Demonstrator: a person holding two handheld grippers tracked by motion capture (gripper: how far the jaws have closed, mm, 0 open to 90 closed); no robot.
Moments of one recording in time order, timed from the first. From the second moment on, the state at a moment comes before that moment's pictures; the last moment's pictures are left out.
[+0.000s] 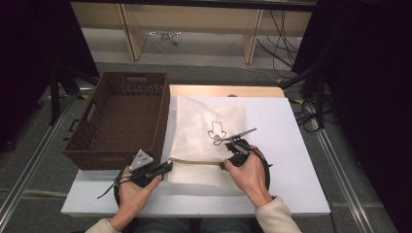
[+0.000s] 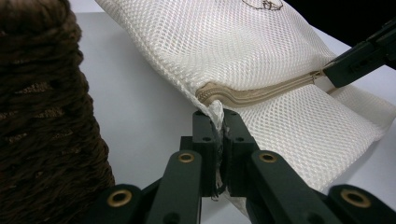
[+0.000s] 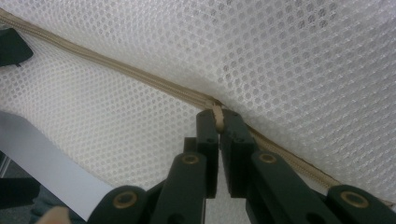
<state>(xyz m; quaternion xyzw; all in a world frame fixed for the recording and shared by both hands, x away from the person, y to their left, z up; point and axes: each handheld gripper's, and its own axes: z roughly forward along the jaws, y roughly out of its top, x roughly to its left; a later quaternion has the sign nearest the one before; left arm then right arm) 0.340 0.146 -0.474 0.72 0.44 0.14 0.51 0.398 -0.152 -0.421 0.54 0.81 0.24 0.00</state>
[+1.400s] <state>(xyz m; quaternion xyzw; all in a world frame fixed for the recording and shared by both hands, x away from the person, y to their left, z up) 0.339 0.145 -0.474 0.72 0.45 0.14 0.51 0.396 -0.165 -0.420 0.56 0.80 0.24 0.00</state>
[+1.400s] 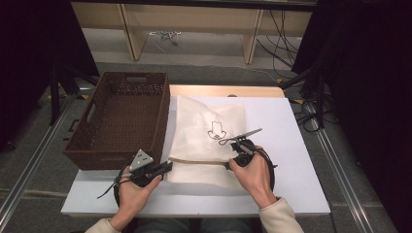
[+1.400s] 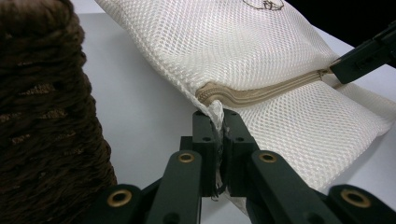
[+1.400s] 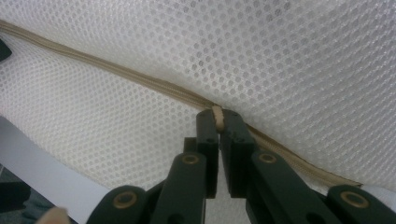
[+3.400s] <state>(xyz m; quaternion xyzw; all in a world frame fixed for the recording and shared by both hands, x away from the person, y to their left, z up) 0.340 0.146 -0.474 0.73 0.44 0.15 0.51 0.395 -0.186 -0.423 0.57 0.79 0.24 0.02</state>
